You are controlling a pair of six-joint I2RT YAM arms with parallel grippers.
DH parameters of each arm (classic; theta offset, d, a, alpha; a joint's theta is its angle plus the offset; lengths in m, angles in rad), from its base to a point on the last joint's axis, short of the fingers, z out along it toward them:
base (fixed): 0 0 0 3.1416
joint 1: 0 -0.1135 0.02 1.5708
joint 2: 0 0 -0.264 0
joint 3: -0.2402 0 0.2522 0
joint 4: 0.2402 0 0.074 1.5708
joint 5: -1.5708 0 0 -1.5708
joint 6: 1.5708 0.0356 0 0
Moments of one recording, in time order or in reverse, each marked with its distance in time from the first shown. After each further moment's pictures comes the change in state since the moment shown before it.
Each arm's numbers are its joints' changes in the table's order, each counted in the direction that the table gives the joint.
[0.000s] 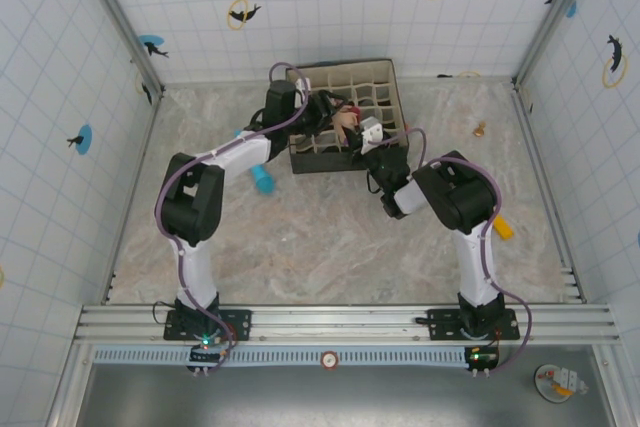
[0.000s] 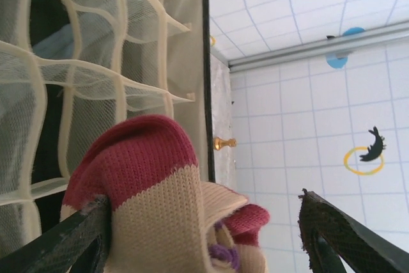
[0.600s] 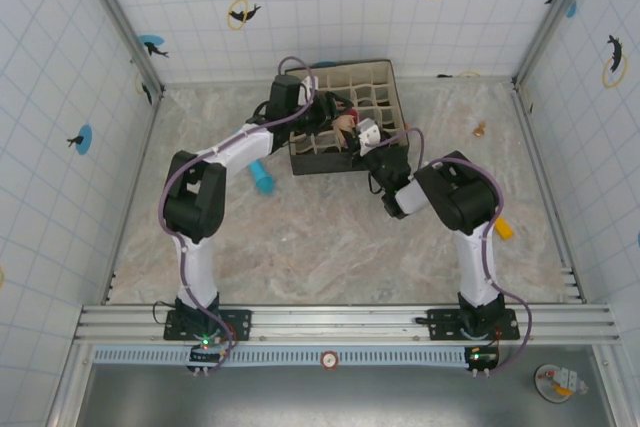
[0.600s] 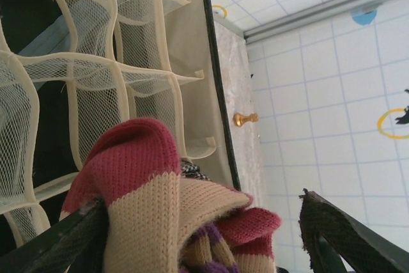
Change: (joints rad) left arm 0.003 0.034 -0.108 0.187 -0.048 0.199; right arm 0.005 -0.014 0.006 0.033 0.066 -0.065
